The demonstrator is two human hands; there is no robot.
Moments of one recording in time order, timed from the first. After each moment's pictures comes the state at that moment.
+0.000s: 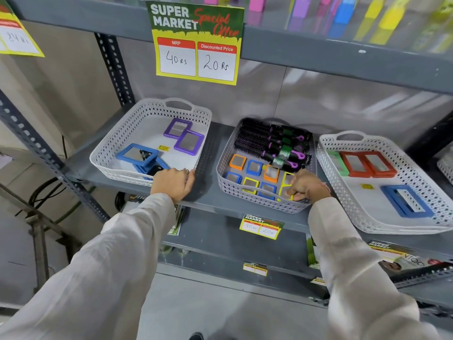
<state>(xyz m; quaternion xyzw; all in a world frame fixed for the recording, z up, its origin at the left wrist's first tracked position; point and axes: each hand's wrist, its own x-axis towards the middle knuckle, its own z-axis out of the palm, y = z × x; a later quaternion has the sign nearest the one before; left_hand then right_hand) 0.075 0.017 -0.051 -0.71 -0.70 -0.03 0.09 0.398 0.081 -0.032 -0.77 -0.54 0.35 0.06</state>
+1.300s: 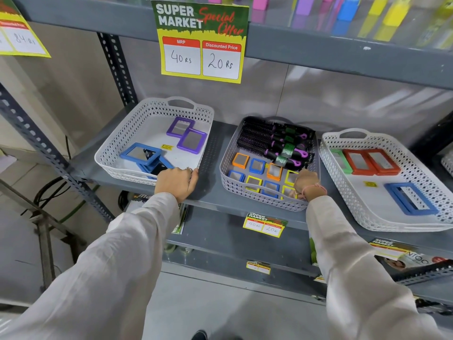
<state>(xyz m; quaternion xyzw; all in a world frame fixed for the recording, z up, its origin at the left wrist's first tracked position) 0.073 0.017 -0.057 -0.71 -0.70 -0.05 0.09 0.383 0.051 -0.018 -0.81 -0.53 0.26 0.03</state>
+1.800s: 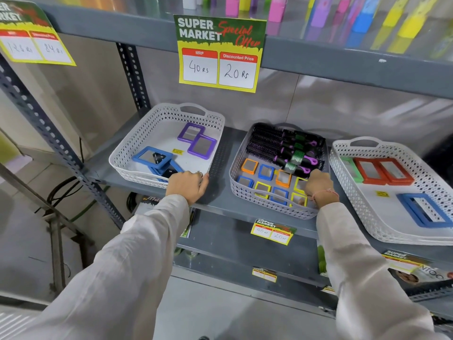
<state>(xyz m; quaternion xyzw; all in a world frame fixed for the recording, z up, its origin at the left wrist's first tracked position) 0.074 0.019 -0.056 -0.71 -0.70 -0.05 0.08 0.377 0.066 -0.013 -0.80 -0.57 0.15 0.06</state>
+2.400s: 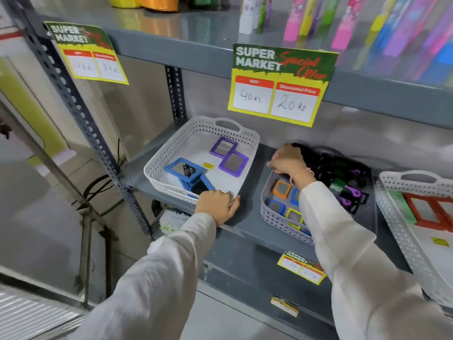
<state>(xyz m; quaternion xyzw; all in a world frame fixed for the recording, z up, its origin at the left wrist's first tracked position) 0.073 0.022 -0.051 -0.72 -0.69 -0.02 0.07 0.229 0.163 0.018 -0.66 -0.70 0.25 0.15</state>
